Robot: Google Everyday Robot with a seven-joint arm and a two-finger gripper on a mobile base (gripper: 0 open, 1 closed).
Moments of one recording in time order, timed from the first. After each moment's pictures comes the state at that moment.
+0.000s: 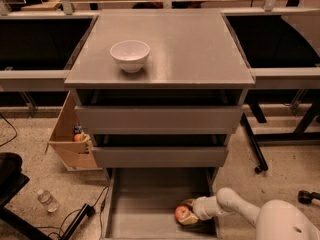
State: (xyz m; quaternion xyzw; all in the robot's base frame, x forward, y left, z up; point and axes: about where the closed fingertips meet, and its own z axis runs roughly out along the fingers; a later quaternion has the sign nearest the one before) arm 0.537 -0.126 0.139 -0.54 0.75 0.27 0.28
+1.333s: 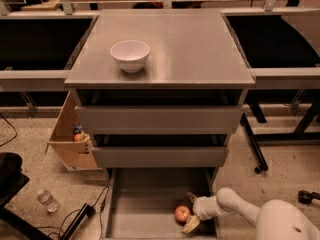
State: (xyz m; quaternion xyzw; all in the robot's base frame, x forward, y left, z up) arm 0.537 -0.126 0.139 -0.54 0.75 0.27 0.28
